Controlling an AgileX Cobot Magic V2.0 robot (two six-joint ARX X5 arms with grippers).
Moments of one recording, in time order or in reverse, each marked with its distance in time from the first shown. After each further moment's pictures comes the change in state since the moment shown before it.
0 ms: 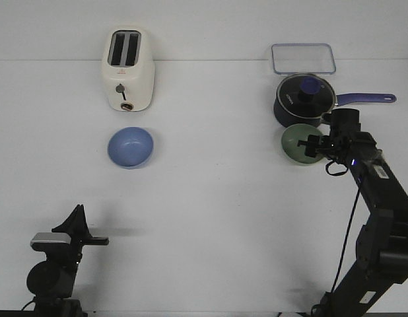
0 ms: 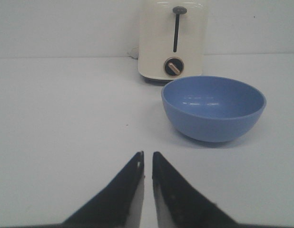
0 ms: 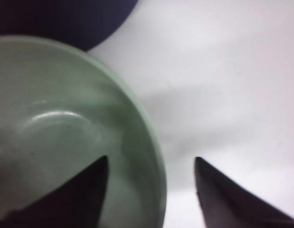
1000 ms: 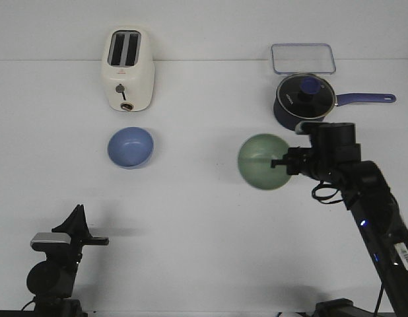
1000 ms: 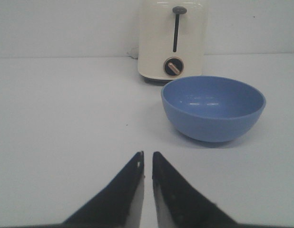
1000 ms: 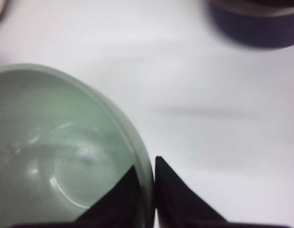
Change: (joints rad) left arm 0.000 0.000 0.000 0.000 0.000 0.000; right arm 0.310 -0.526 -0.127 -0.189 -0.272 0.040
